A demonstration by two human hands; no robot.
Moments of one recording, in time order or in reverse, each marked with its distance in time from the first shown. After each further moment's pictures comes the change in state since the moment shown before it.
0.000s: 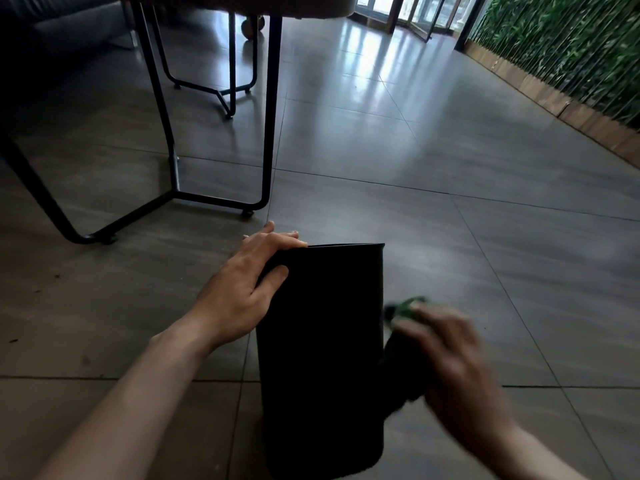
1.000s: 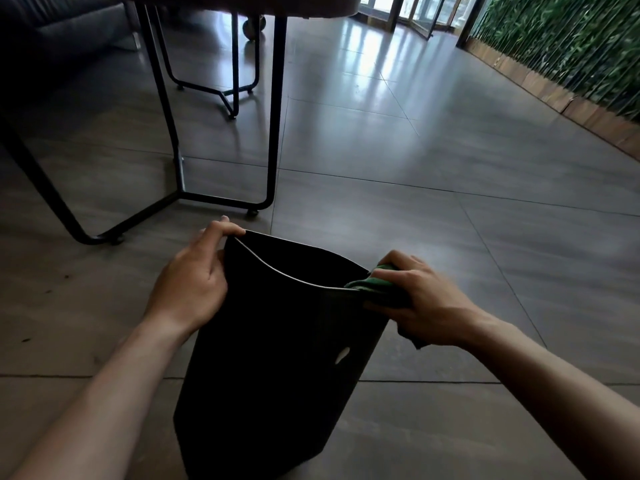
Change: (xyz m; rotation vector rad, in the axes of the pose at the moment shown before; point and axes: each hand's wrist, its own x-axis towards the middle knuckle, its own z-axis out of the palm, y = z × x) left_hand -0.012 -0.030 -0.037 0.198 0.251 -0.235; right_hand 0.106 0.000 0.000 0.184 -0.545 0.098
